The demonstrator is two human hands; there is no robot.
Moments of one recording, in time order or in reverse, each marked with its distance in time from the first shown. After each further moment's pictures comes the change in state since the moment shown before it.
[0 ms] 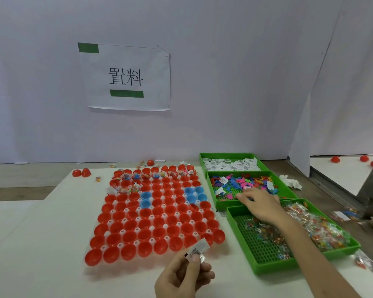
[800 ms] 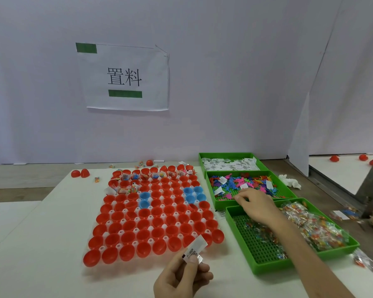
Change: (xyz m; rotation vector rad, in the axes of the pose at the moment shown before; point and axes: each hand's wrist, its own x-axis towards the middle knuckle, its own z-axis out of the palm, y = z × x) left_hand 0.000 0.000 -0.001 -0.019 -0.012 -0.012; right_hand -0.002 -0.011 0.004 -0.002 0.046 -0.046
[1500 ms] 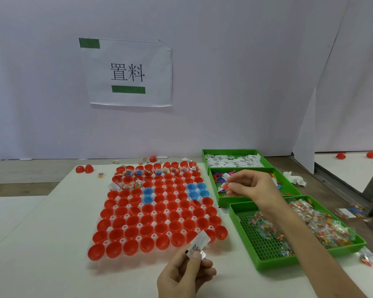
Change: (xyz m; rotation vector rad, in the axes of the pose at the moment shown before) left_hand 0.000 0.000 -0.001 -0.038 0.034 -0.029; right_hand -0.029 -0.036 -0.030 1.074 0.030 -0.238
